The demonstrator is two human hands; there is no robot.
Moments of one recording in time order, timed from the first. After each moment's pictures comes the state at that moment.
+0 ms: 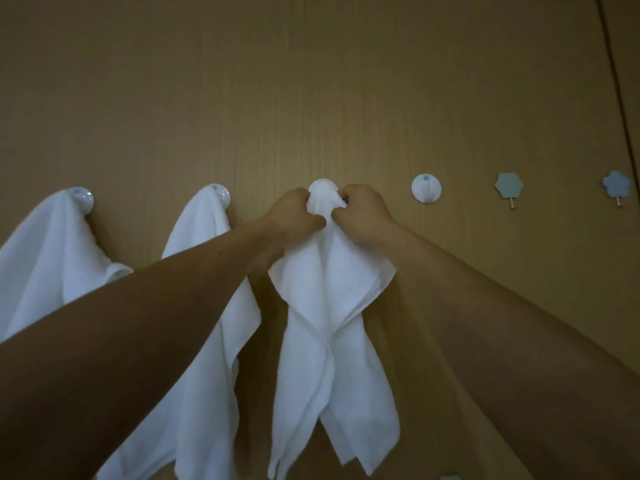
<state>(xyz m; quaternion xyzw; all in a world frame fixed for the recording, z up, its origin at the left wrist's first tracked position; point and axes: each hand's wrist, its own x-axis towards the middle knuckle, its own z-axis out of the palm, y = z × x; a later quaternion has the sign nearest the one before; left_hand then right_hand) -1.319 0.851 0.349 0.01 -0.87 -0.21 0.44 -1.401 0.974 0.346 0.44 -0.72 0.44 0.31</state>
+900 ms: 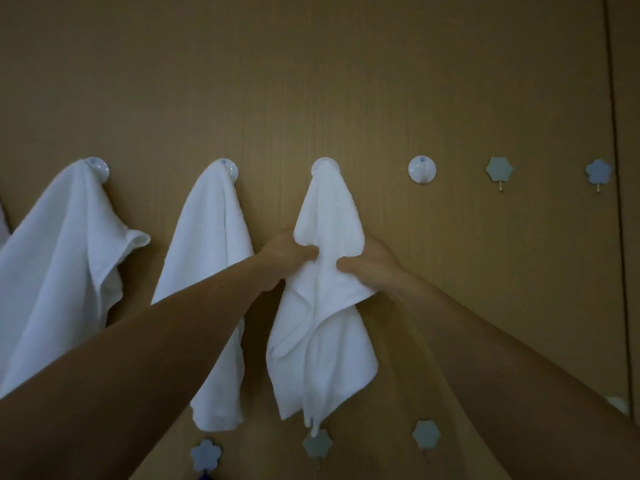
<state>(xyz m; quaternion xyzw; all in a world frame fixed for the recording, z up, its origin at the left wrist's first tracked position) -1.309 0.843 0.258 0.05 -0.81 -0.45 0.36 -1.421 0.989 0.240 0.42 -0.71 0.55 0.10</state>
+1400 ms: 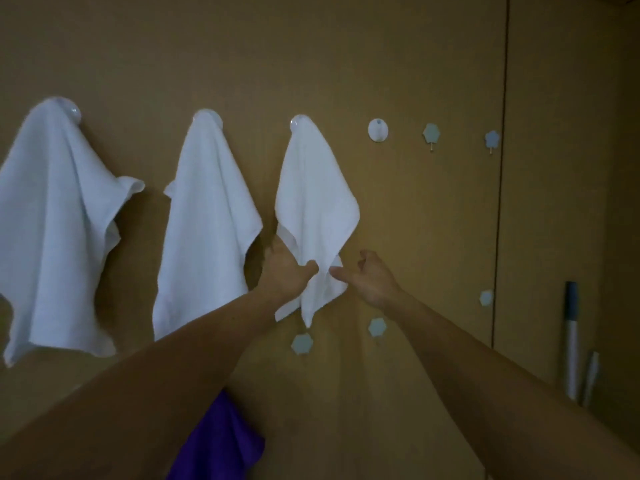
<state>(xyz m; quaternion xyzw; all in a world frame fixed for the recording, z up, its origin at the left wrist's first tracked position) -1.234 0.886 0.133 0.04 -0.86 -0.37 0.36 -1.299 1.046 0.117 0.23 -0.81 0.52 0.10</state>
